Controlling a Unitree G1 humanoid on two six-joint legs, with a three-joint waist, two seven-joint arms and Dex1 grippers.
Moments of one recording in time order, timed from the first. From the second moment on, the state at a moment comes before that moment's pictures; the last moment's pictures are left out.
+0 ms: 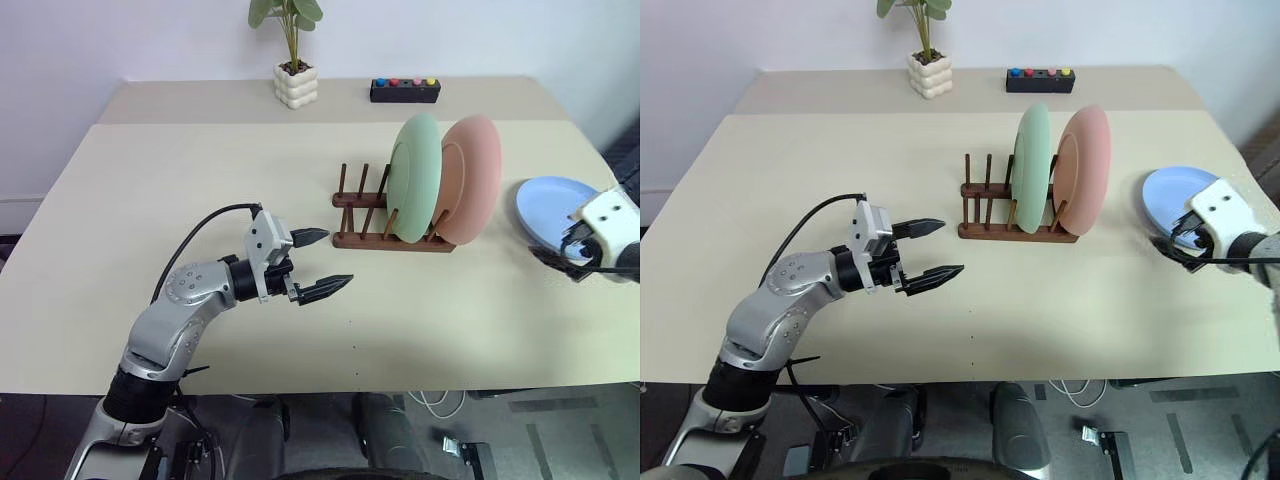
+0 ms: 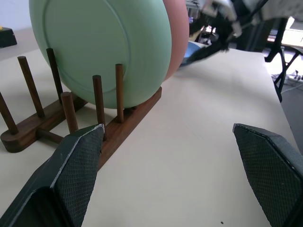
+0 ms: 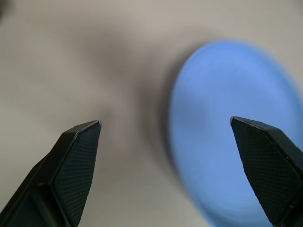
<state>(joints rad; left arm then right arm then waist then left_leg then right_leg) -0.31 0.45 -0.14 -0.36 -0.47 0.46 -0.82 -0.32 -1.02 -0.14 0.39 0.12 0.27 0.77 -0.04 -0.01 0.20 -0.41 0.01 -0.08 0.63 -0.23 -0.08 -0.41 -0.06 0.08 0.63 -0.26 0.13</state>
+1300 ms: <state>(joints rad) -0.29 0.46 -0.13 -0.34 -0.45 0.44 -0.80 -0.73 -0.68 -0.07 -0.21 0.33 0.00 0.57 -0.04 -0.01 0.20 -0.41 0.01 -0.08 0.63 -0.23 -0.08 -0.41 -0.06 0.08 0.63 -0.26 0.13</state>
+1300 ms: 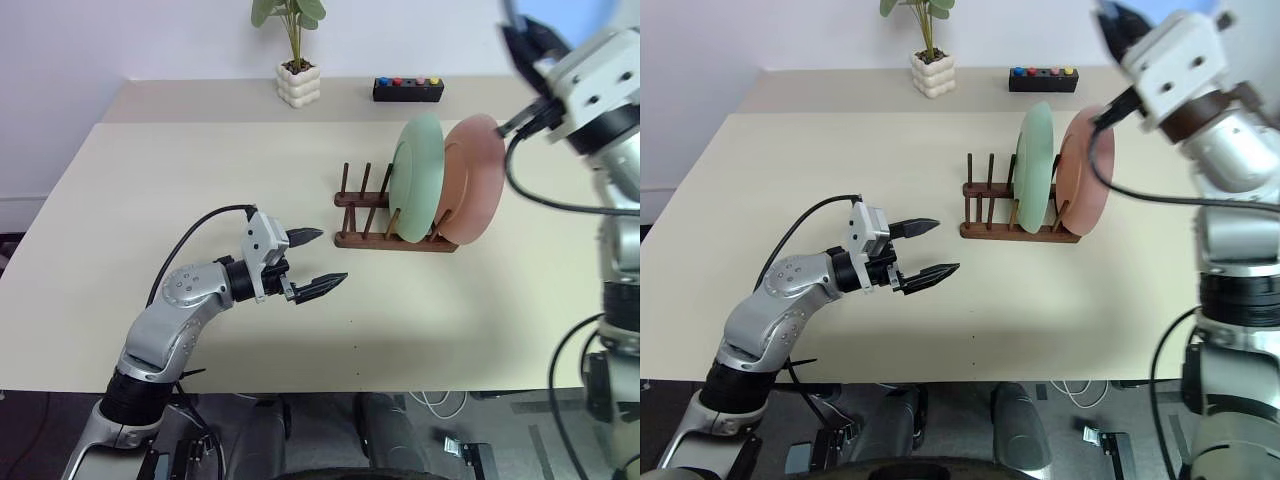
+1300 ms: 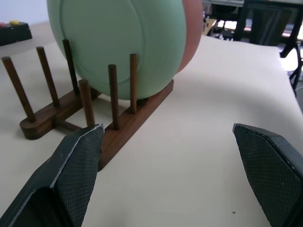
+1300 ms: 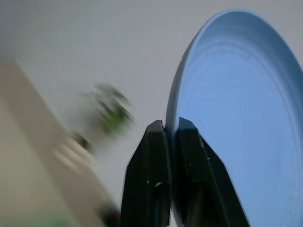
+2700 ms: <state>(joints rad) -0.21 0.54 0.01 -0.32 -0.44 0.41 -0.77 -0.60 -0.31 -0.15 -0.35 1.35 0.78 -0.20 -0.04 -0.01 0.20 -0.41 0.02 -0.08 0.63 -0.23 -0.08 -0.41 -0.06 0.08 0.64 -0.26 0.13</state>
